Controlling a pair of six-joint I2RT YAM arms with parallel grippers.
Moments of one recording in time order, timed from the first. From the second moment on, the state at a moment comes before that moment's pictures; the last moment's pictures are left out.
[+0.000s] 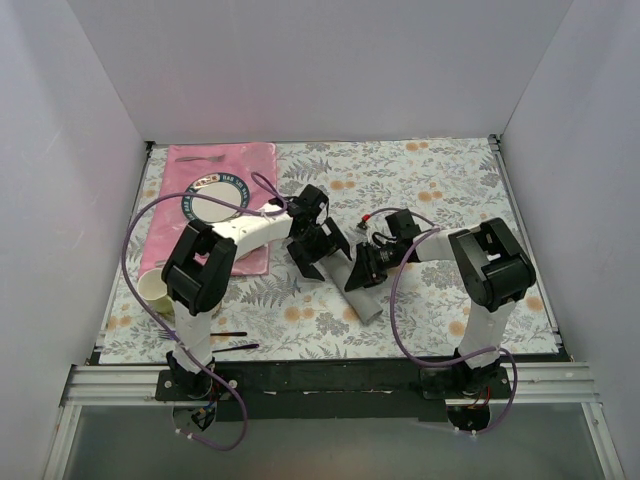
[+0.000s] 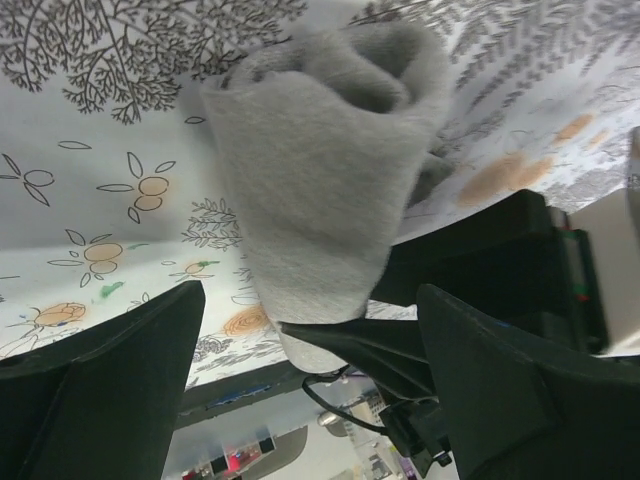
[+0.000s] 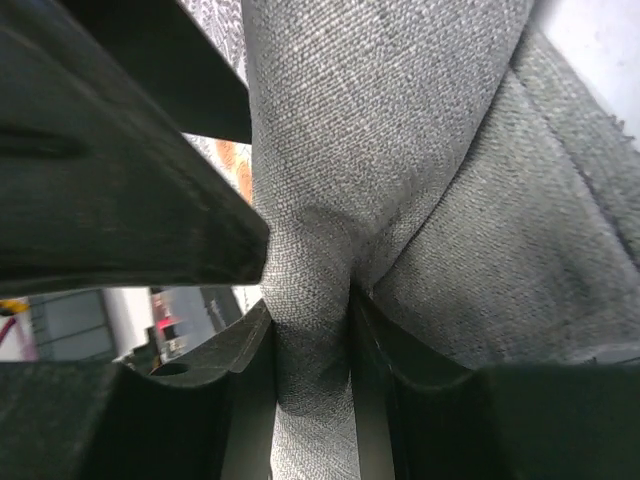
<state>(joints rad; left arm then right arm) -0.64 1.94 1.40 -0.66 0.32 -1.16 0.43 1.85 0.86 -0.11 -0.99 0.26</state>
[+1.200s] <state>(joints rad) -0.64 2.06 1.41 -0.65 0.36 -1.22 1.03 1.61 1.08 -0.54 0.23 0.11</state>
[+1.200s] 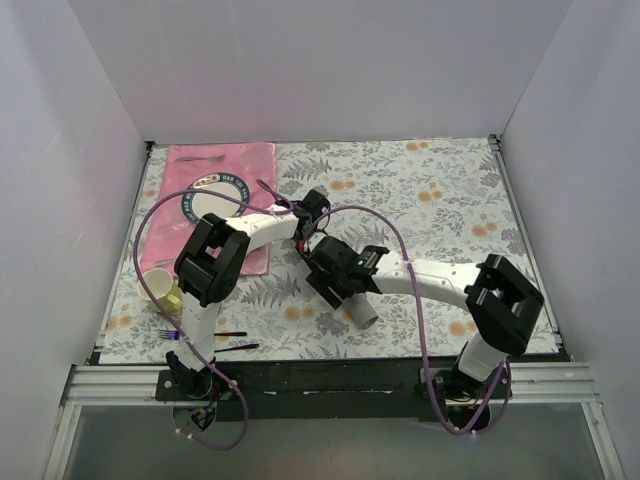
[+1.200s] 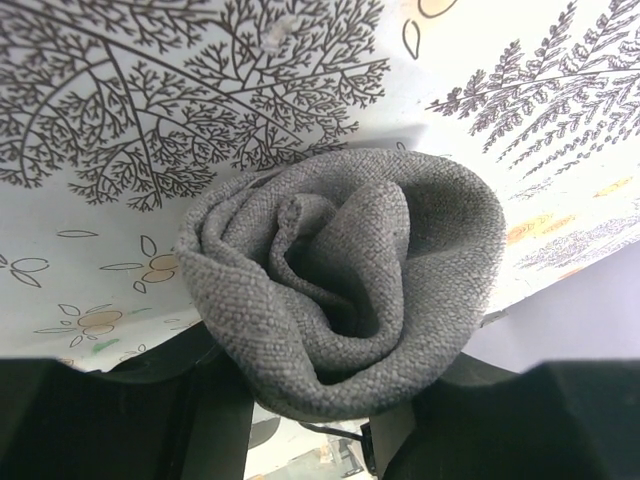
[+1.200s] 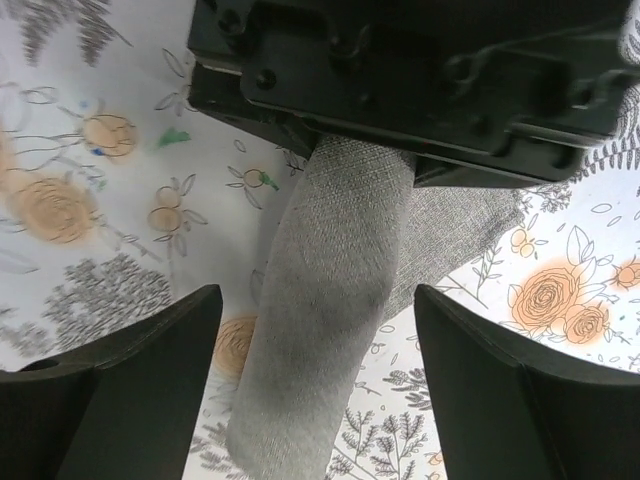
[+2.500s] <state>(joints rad) -0.60 1.98 1.46 -0.68 0.29 -1.13 0.50 1.85 0.90 -0.16 -0.95 0.24</state>
